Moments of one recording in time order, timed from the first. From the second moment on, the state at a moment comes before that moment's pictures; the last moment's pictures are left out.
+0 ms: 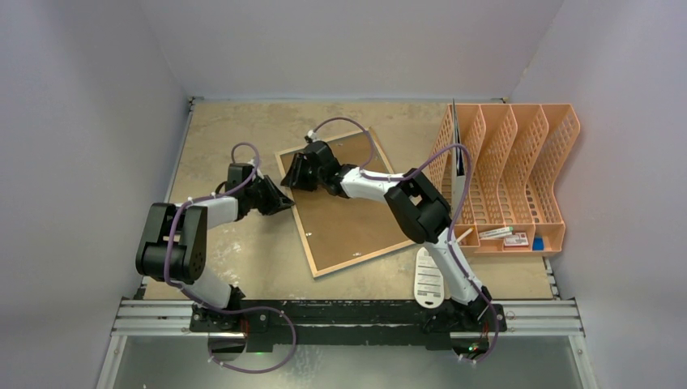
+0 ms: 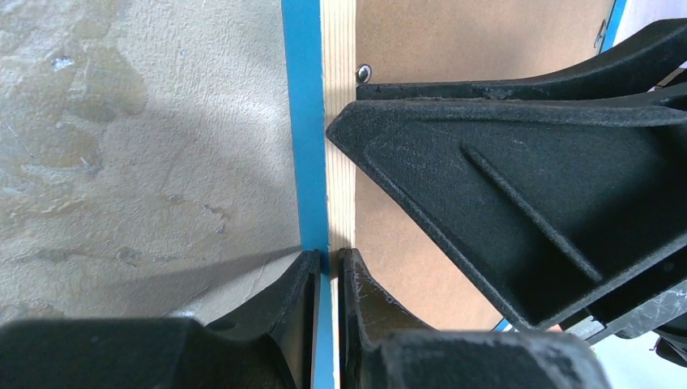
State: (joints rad) left arm -0.10 1.60 0.66 0.07 0.41 -0.72; right arm 0.80 2.35 1.70 0.06 -0.14 0.88
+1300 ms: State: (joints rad) left arm -0.10 1.59 0.66 0.06 0.41 -0.70; right arm 0.78 2.33 1.63 0.17 -0.16 0.89
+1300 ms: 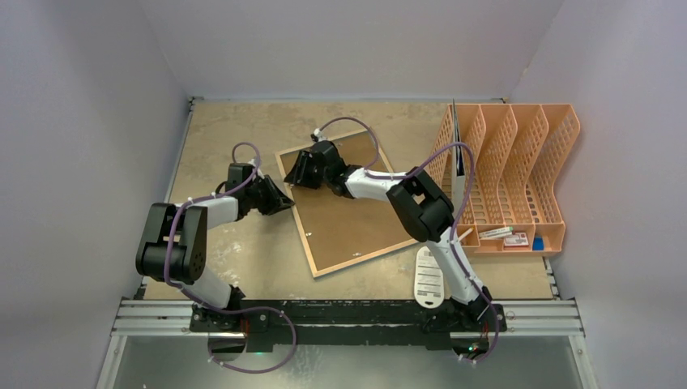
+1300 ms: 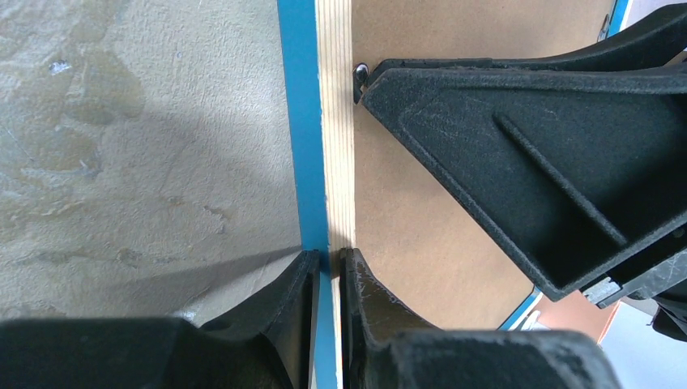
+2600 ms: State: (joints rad) left arm -0.10 1.60 0.66 0.06 0.41 -0.70; right arm 0.79 2.33 1.59 0.23 -0.16 0.94
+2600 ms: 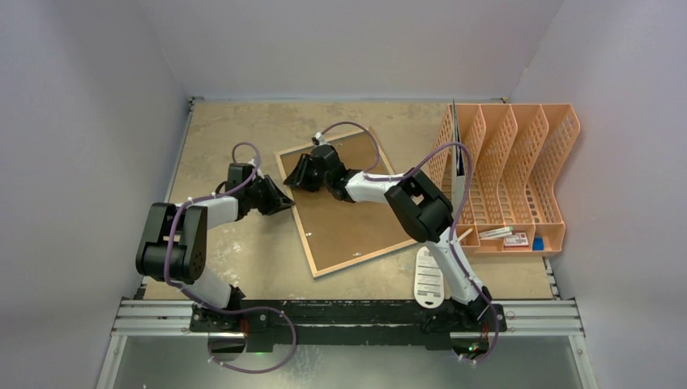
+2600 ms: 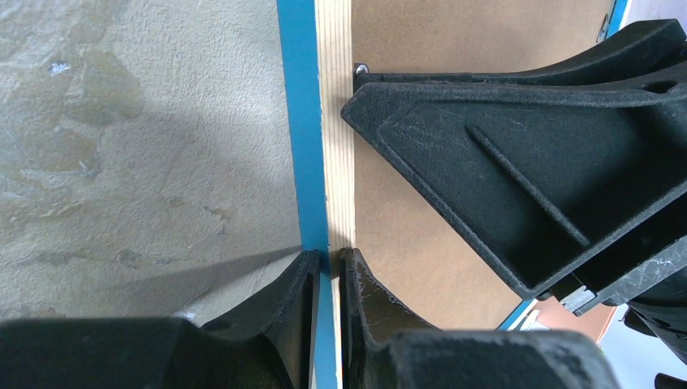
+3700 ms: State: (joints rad) left arm -0.10 1.66 0.75 0.01 0.44 -0.67; right arm 0.69 1.79 1.22 -0.03 -0.12 0.62
